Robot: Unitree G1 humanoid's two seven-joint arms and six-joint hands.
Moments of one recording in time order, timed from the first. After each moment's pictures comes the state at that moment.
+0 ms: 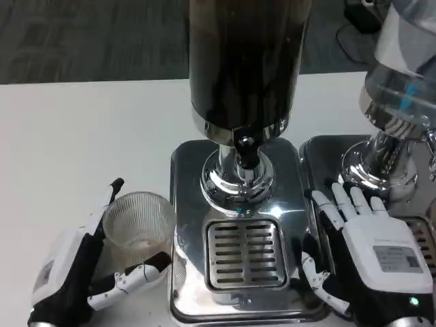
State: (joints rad) left arm -0.04 0.41 -0.14 0.92 0.48 -0.92 0.43; right arm 0.34 -0.30 0.36 -0.28 -1.08 0.19 -0.18
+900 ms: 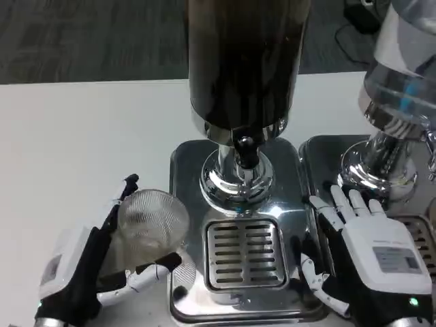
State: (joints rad) left arm -0.06 0.41 -0.17 0.92 0.53 -0.95 0.52; right arm 0.34 -0.31 0.36 -0.28 -1.07 0.18 -0.17
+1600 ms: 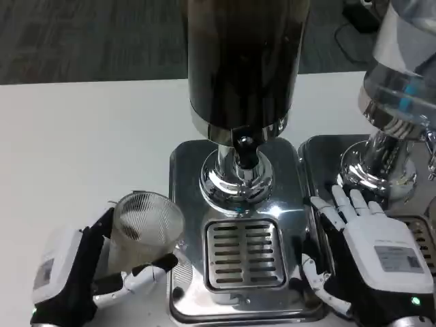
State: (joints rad) left arm -0.05 0.41 -0.17 0.92 0.60 -0.94 0.65; right arm 0.33 -0.31 0.35 -0.28 -1.05 0.18 -0.16
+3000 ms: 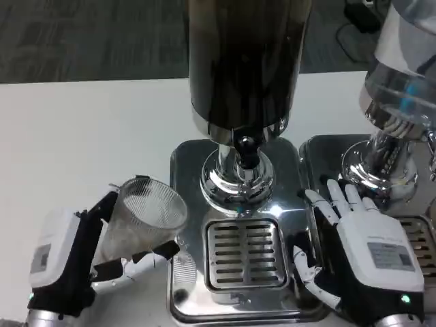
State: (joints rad) left arm -0.08 0.44 -0.17 0.86 0.64 -0.97 0.71; right arm 0.32 -0.24 0.37 -0.27 -1.08 0.19 -0.20
